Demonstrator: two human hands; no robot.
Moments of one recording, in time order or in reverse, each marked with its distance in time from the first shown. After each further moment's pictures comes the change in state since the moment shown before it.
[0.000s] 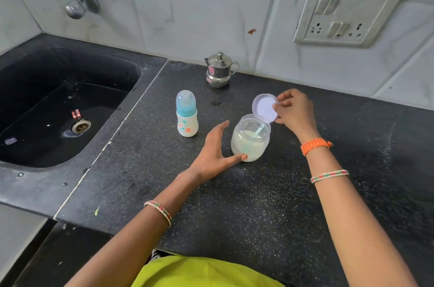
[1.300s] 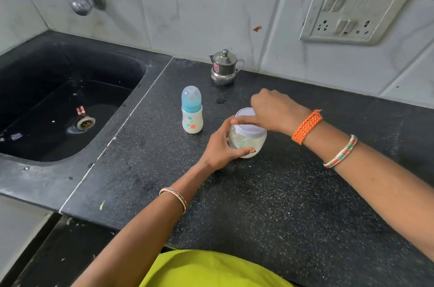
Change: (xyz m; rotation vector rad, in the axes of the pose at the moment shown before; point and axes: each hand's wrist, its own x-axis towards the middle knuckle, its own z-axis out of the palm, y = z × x) left_hand 0.017 -0.005 0.010 -0.217 0.074 0.000; right_hand -0.034 -0.081 0.018 -1.020 -0.426 -0.568
